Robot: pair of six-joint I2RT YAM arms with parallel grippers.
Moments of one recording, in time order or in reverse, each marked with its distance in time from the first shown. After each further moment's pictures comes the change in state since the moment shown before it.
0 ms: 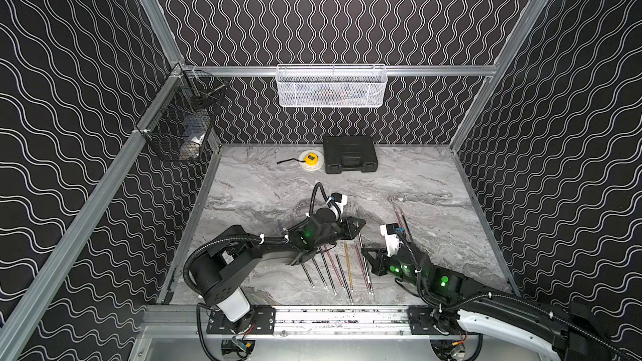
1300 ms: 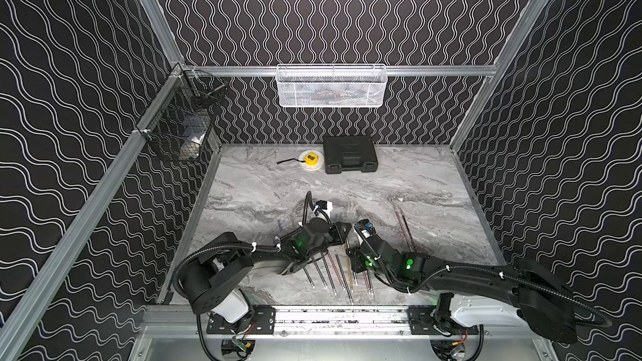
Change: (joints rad) left arm -0.021 -0.082 -0.145 0.002 -0.186 -0.074; right arm 0.109 0.451 0.273 -0.093 0.113 -0.097
